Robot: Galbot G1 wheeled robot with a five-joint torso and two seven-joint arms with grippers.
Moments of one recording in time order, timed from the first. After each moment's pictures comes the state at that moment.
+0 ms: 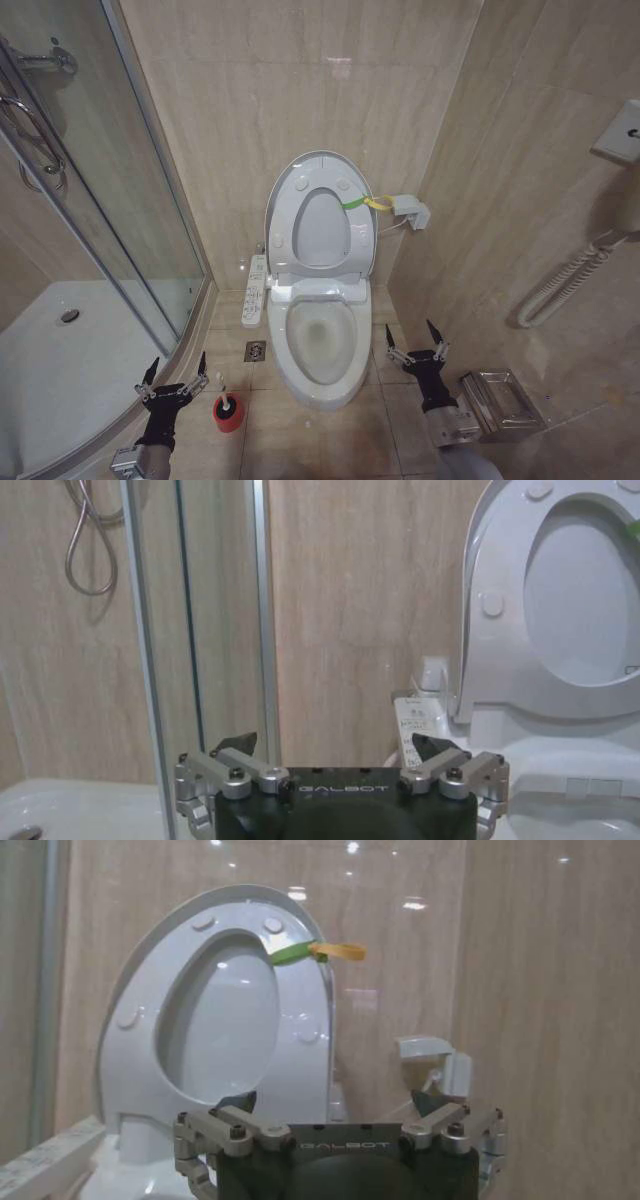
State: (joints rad) left arm 1.64 -1.21 -0.54 -1.97 -0.29 -0.21 -0.23; right arm -1.51 1.43 0.57 1.88 0.07 0.33 -0.04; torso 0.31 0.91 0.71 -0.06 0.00
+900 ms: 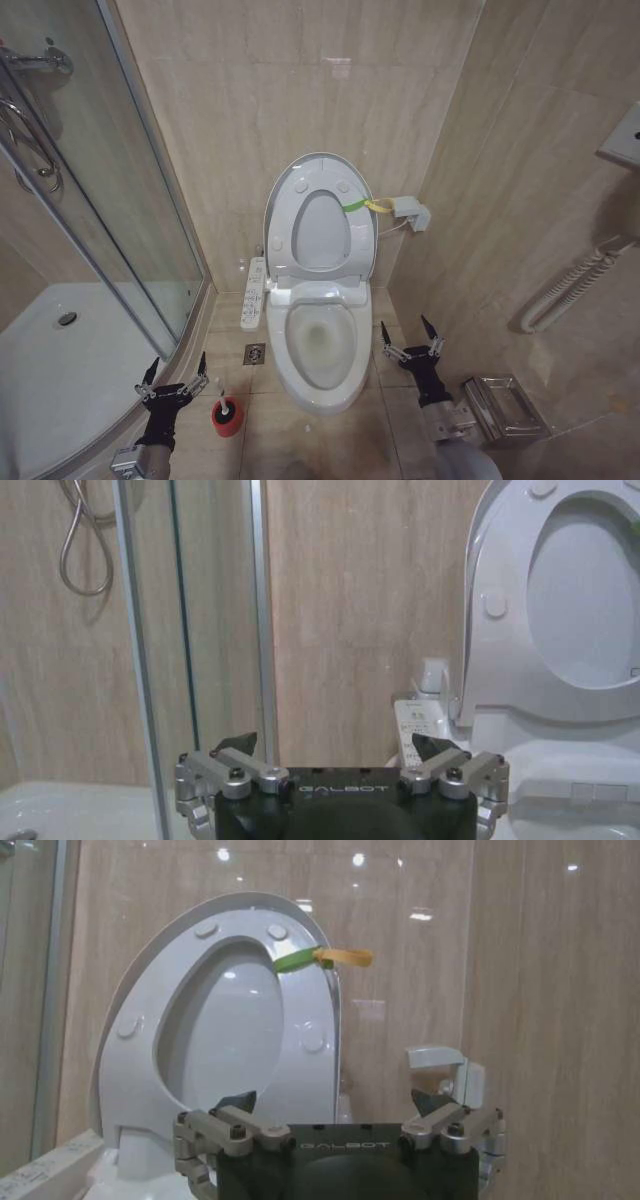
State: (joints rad) left arm 1.64 -1.21 -0.54 -1.97 -0.29 -0.21 -0.23; right arm -1.47 1.43 0.58 1.84 0.09 0.37 -0.07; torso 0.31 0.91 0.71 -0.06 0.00
